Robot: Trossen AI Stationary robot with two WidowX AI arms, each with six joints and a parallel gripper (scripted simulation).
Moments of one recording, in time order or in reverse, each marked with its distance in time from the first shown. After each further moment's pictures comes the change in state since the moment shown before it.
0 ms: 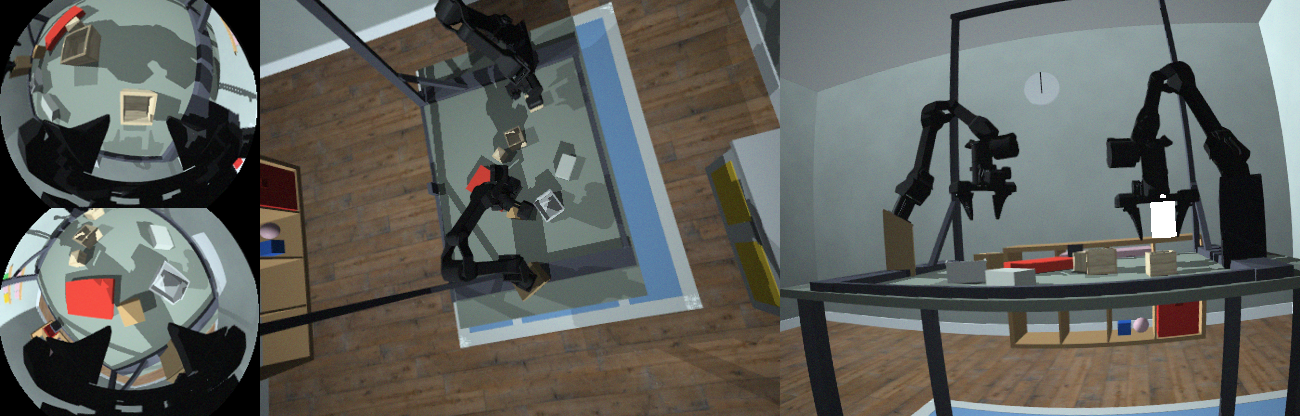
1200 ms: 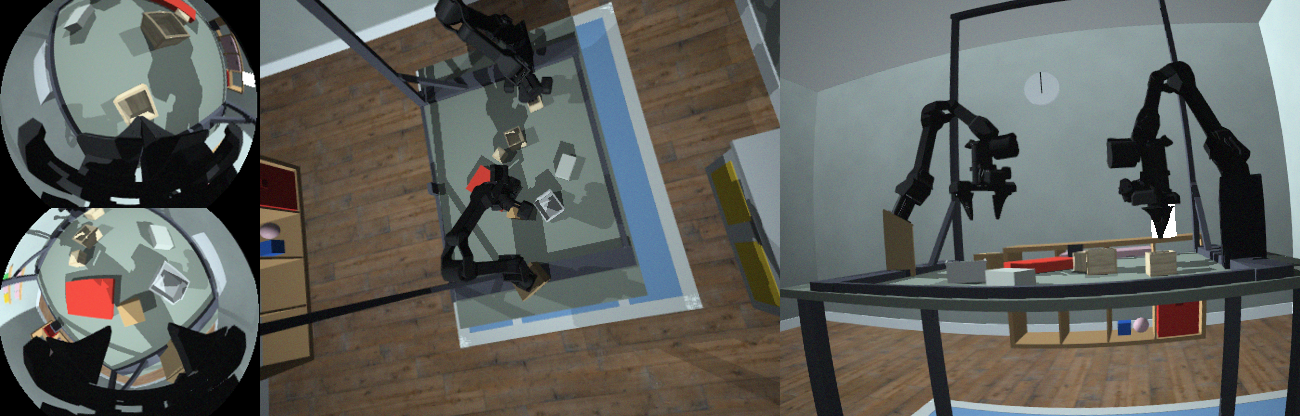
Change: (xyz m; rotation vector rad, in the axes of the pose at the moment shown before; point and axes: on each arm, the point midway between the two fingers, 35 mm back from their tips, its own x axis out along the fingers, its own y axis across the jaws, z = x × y) left arm 0.000 -0.002 0.000 -1.072 0.002 -0.008; right arm 0.000 0.000 0.000 0.000 0.000 0.000
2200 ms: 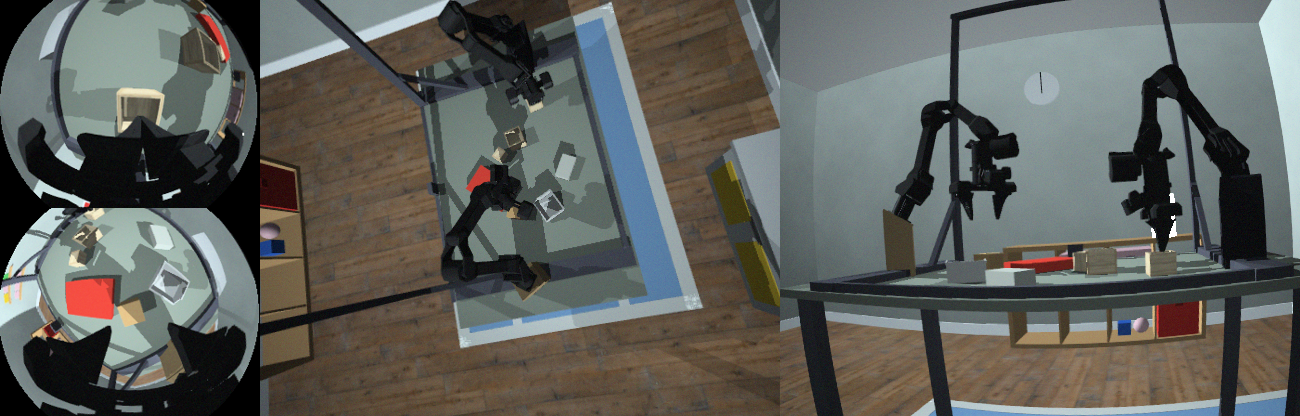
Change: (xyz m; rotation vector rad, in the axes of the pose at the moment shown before) left arm 0.029 -0.001 -0.001 -0.492 0.005 0.006; right arm 0.000 0.000 0.000 0.000 0.000 0.000
